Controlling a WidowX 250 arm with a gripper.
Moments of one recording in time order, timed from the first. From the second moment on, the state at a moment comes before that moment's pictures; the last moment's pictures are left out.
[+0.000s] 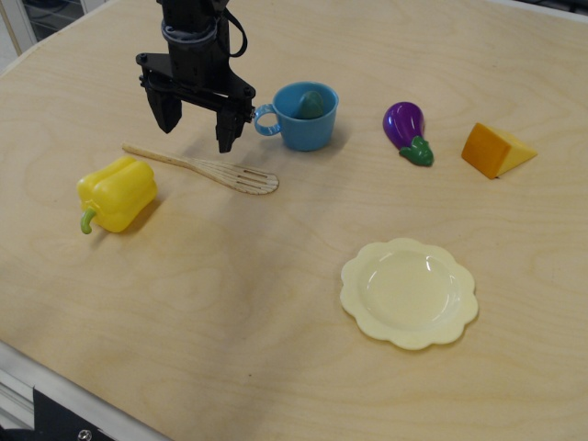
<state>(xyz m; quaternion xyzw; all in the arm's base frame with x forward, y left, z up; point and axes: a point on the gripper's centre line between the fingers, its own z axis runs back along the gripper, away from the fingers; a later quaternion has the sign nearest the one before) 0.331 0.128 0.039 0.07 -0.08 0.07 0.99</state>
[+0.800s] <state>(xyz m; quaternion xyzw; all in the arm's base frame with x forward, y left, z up) 0.339 0.123 0.056 0.07 -0.08 0.07 0.99</state>
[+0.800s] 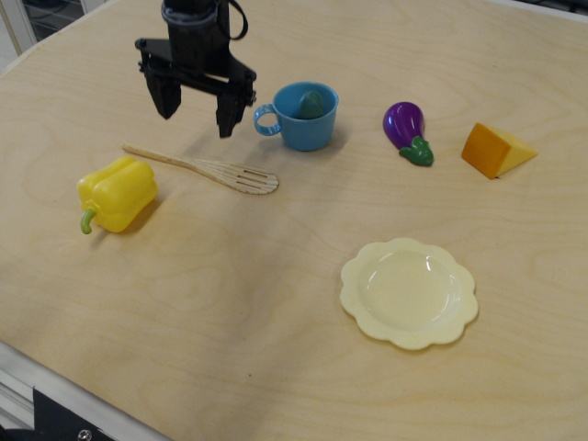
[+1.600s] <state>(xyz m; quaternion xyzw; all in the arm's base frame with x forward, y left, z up) 0.383 0.038 0.088 0.04 -0.13 -0.02 0.99</state>
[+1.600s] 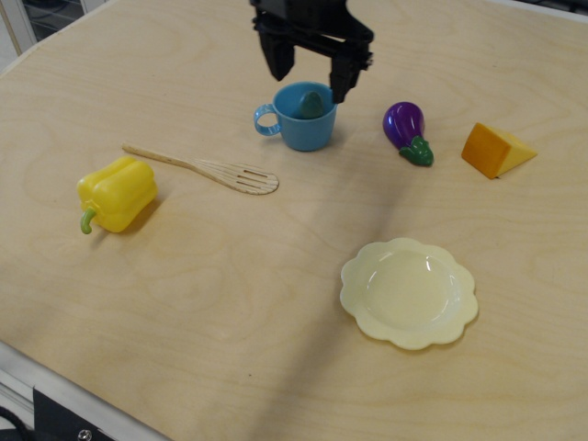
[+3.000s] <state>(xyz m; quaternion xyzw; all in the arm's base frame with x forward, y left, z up) 0.399 0.047 0.052 0.06 -0.07 0.01 1.00</state>
